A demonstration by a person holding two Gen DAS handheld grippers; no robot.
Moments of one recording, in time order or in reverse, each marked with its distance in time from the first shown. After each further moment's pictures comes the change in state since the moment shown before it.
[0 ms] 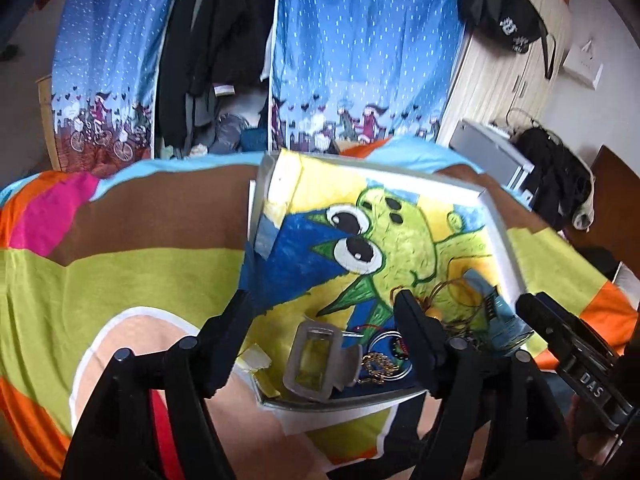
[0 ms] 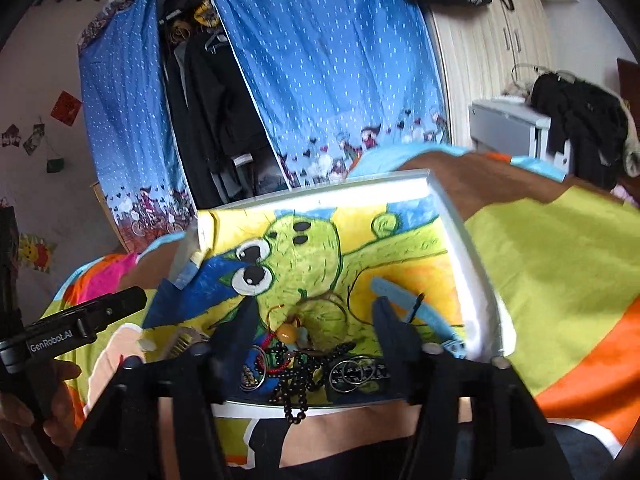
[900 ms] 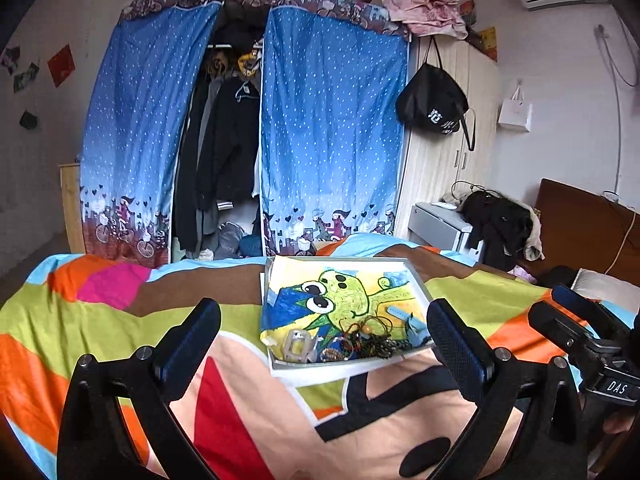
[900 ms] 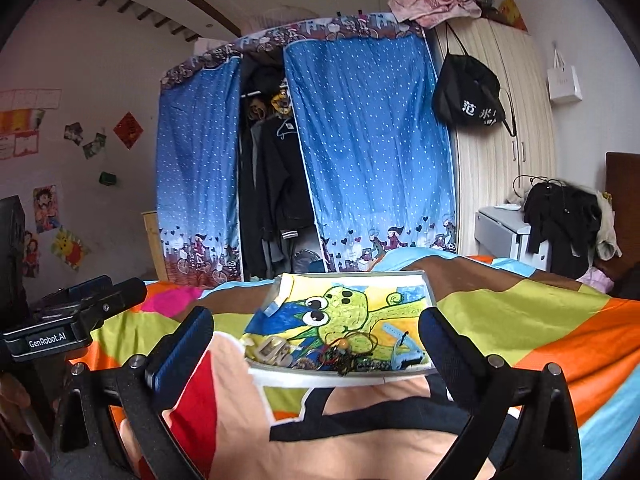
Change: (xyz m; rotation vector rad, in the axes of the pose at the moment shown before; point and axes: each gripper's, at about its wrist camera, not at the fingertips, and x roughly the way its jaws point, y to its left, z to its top) left arm -0.253 -0.046 -0.071 0.124 -0.383 -0.039; right arm -0.227 0.060 -0.036 -0.168 -0.290 0.071
